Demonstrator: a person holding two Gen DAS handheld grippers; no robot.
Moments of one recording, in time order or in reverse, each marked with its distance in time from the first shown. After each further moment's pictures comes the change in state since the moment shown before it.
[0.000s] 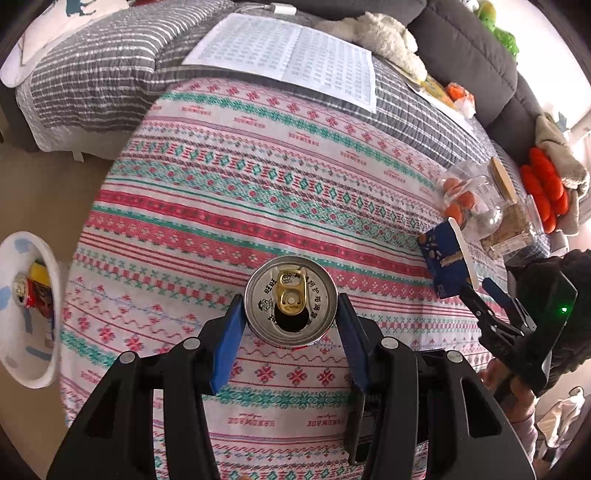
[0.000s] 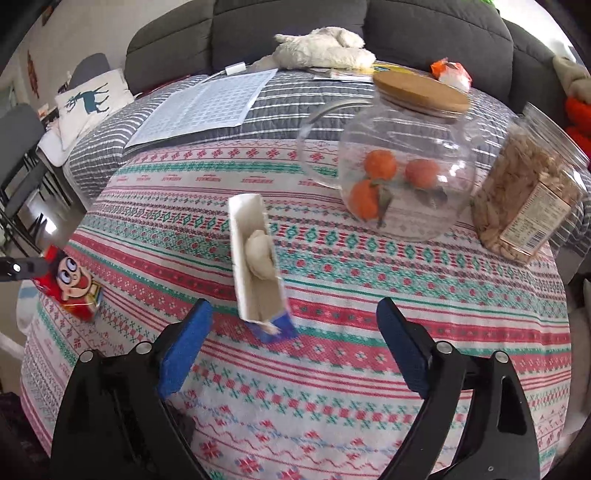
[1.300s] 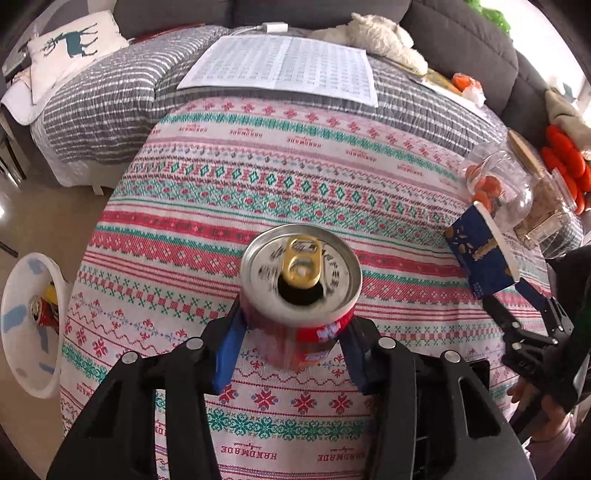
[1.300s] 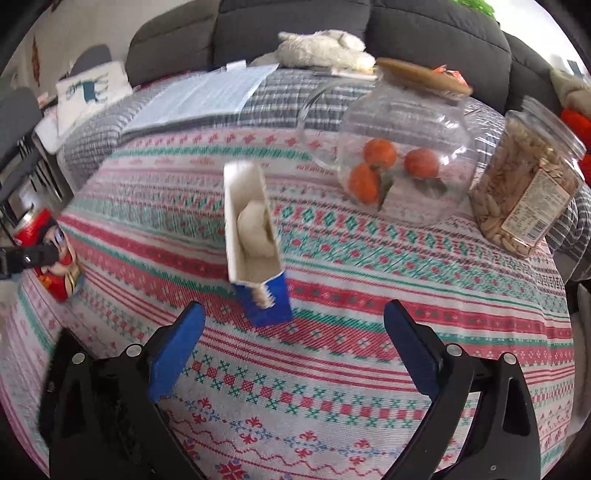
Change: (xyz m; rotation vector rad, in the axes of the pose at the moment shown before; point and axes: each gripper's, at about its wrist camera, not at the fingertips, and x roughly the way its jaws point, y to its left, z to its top) left arm 0.025 -0.025 -0.018 0.089 -0.116 0.155; right arm 0.005 0.003 -0.015 -0.012 -0.078 0.004
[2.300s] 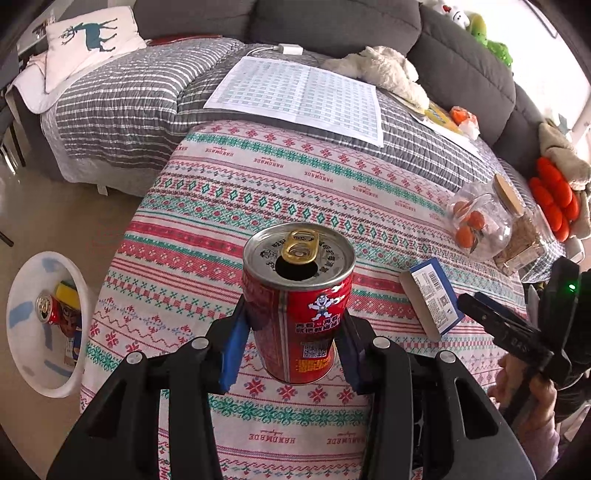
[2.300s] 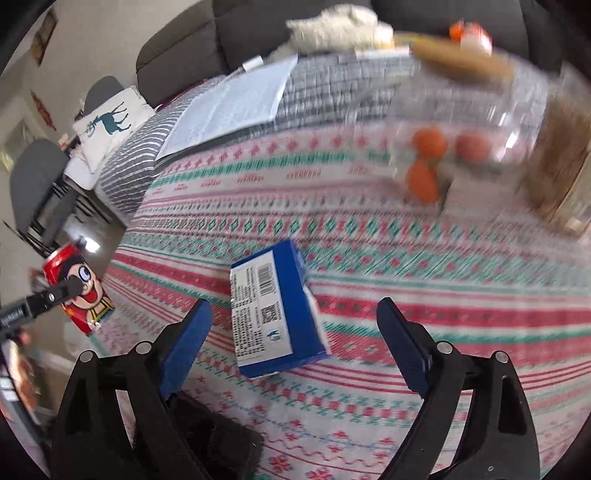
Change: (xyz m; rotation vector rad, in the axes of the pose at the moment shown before) left arm -0.039 0.035 0.008 -0.069 -0.047 -0.060; right arm 0.030 0.010 0.024 0.164 0.156 0.233
